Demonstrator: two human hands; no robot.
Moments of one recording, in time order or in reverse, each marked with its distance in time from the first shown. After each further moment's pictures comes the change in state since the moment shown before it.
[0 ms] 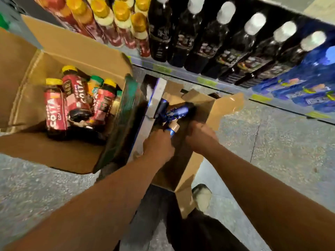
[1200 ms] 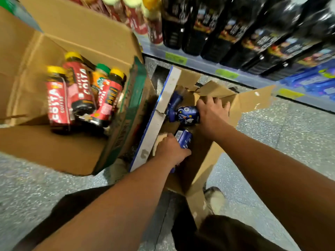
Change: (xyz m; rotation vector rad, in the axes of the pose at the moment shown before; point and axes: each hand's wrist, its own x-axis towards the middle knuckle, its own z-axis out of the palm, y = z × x) left_hand 0.032 -0.015 0.052 -0.312 -0.121 -0.276; right_hand 0.069 0.002 0.023 -0.424 0.130 -0.154
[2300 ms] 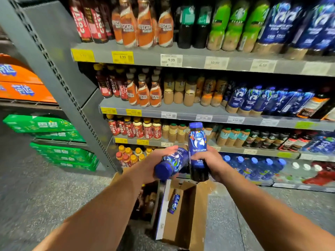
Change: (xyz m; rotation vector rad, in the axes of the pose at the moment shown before) left_hand -0.483 0.081 -0.349 -0.915 -0.453 0.521; right_hand -0.376 -0.032 -0.428 1.669 0.313 0.070
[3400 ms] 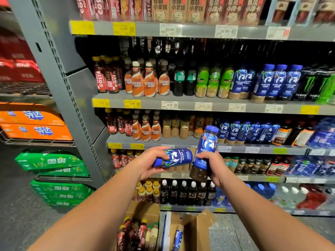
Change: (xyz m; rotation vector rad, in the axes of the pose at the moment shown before) left_hand -0.099 0.089 0.019 0.108 0.088 0.219; right_hand -0.066 -0.092 0.019 0.360 0.201 -0.147
